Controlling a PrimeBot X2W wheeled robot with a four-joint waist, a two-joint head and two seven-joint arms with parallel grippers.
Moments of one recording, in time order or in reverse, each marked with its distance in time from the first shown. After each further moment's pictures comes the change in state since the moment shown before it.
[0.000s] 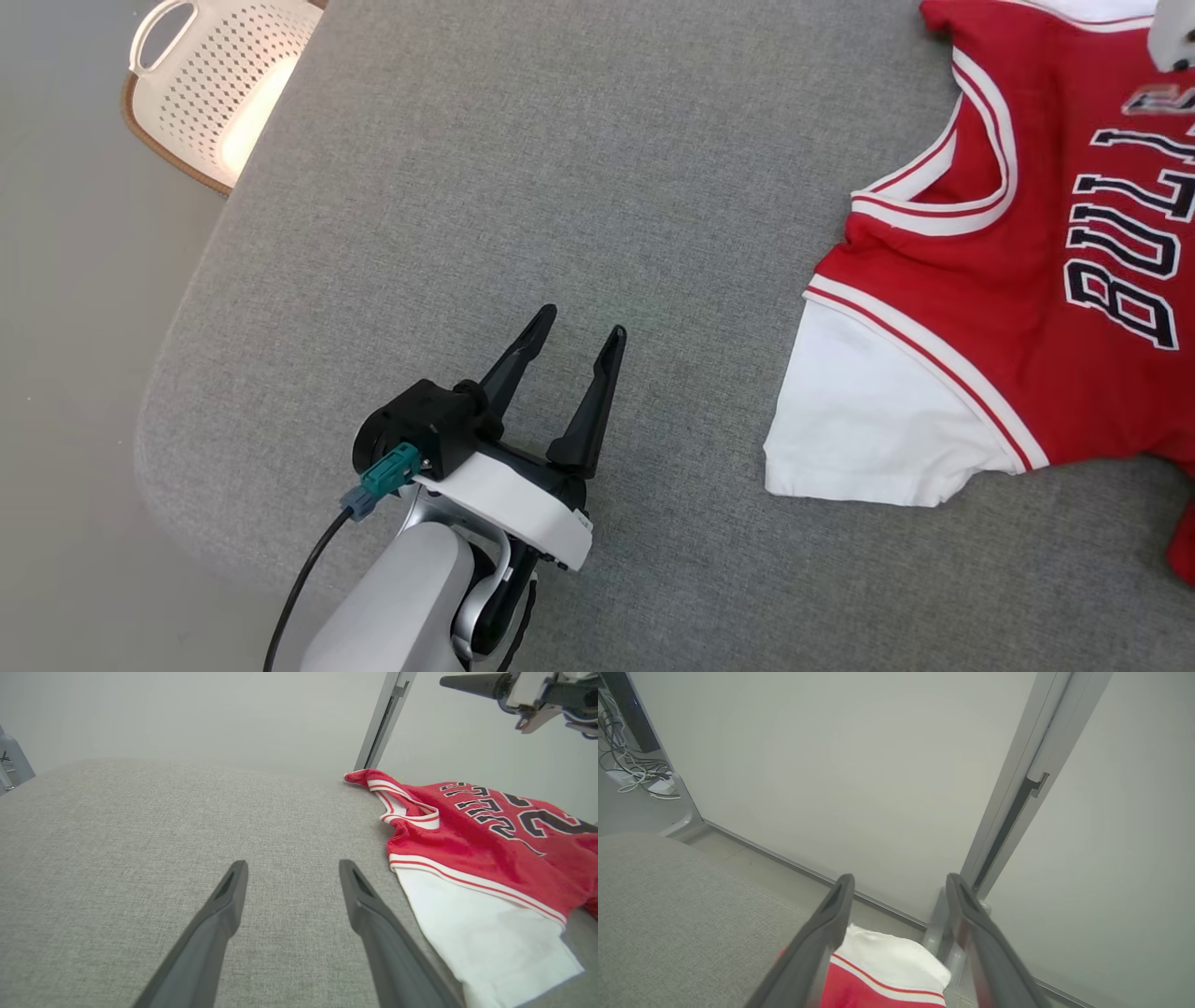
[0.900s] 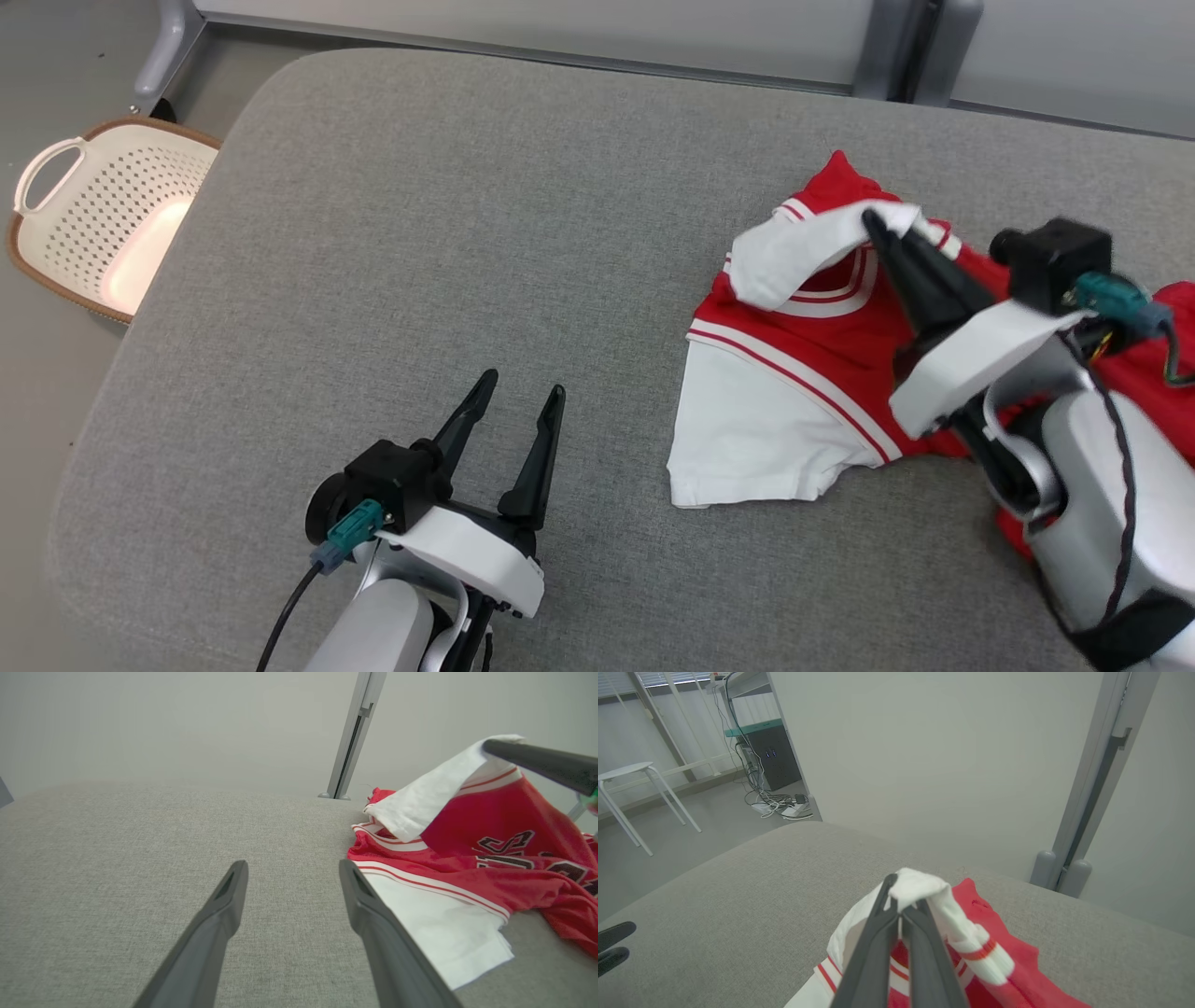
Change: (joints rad) left arm 0.120 -0.001 0.123 0.045 0.102 -0.021 0.000; right arm 0.753 0.118 0.048 -0.672 0.227 0.000 -0.036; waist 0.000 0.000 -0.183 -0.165
